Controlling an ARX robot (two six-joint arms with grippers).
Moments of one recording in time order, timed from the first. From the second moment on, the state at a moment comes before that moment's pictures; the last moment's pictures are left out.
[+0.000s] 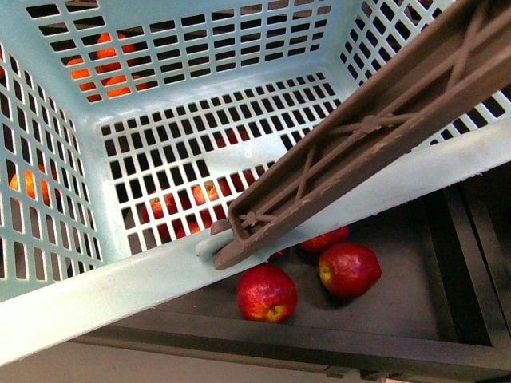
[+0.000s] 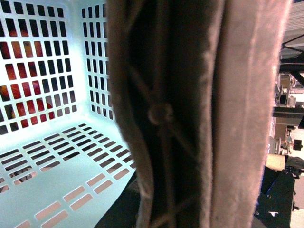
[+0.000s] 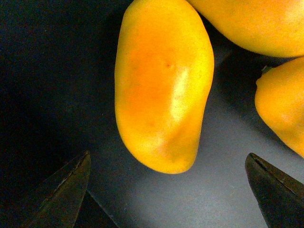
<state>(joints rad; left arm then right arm) -0.62 1.51 1.29 -0.35 0.26 -1.04 -0.42 2.51 1.42 0.09 -0.01 0.46</state>
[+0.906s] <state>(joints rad) -0.62 1.51 1.29 -0.35 0.26 -1.04 -0.41 2.71 1.67 0.01 0.03 0.47</state>
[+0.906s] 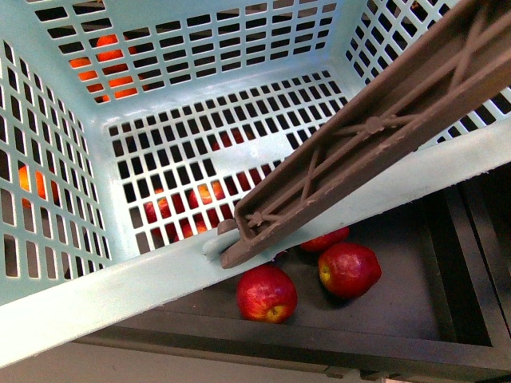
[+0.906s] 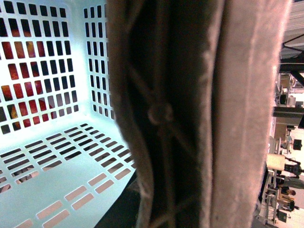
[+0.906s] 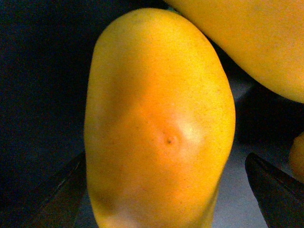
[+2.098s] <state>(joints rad) -0.62 1.51 1.29 -0.35 0.26 -1.04 -0.51 1.62 0.78 0.12 -0.45 0.03</state>
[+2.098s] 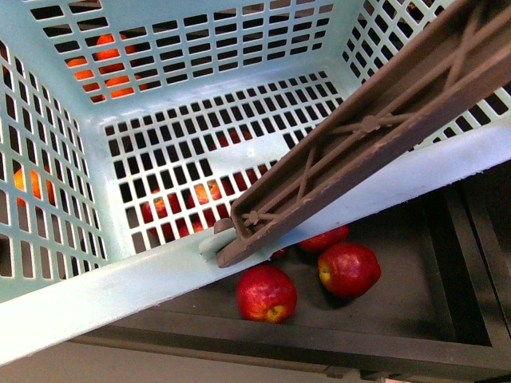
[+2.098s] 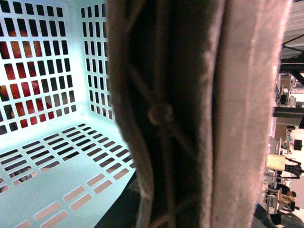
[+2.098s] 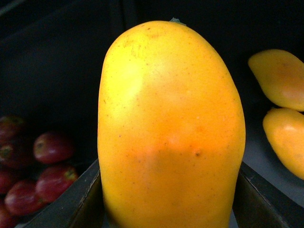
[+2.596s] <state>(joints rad) -0.62 1.51 1.29 -0.35 0.26 -1.04 -0.23 1.15 0.75 0.11 -0.45 0.21</state>
